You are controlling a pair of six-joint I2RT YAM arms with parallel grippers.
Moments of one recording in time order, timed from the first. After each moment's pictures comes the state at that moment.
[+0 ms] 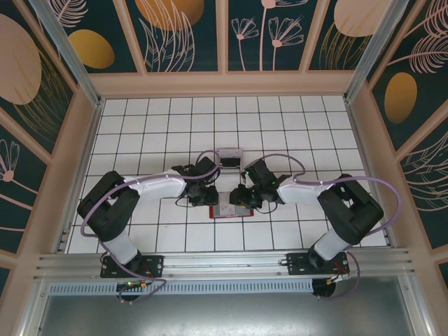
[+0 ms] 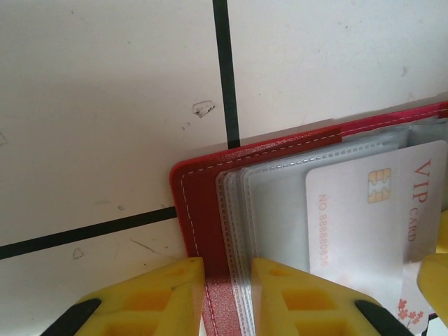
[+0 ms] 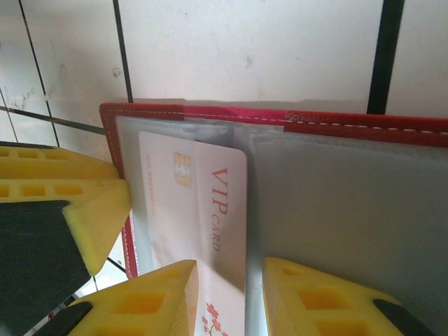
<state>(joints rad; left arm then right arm) -0.78 1.70 0.93 -0.49 0.17 -0.74 0.72 1.59 0.69 -0.12 -0.45 0.84</state>
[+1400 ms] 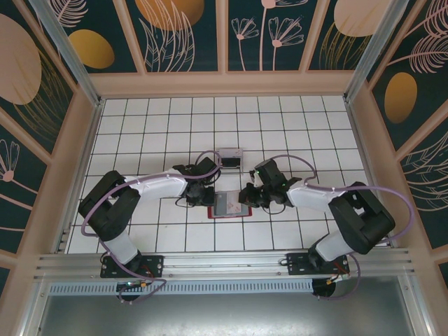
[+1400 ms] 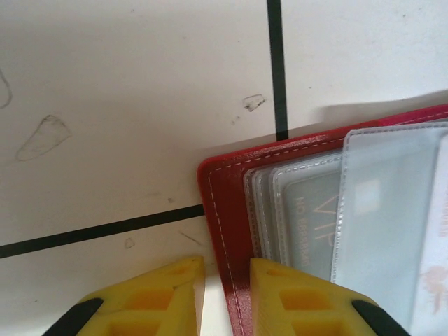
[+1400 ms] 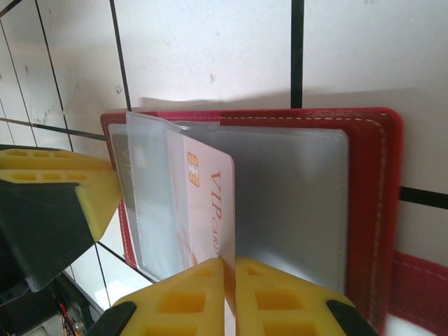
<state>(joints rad) -0.78 1.71 0.95 -0.57 0.09 -0.71 0.65 1.47 0.61 -0.11 -0.46 0.83</state>
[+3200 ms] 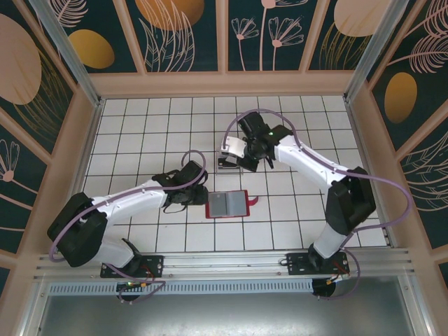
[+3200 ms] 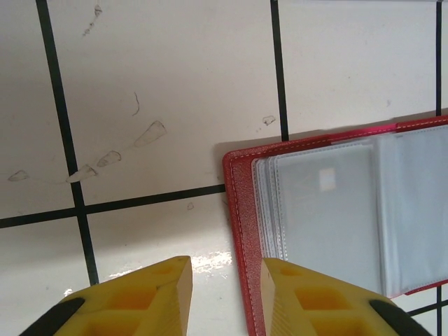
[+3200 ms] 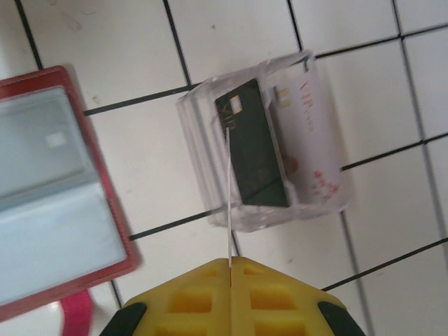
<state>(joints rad) -0.78 1.43 0.79 -0.49 -0.01 -0.74 0.65 1.68 1.41 -0.81 -0.11 -0.77</state>
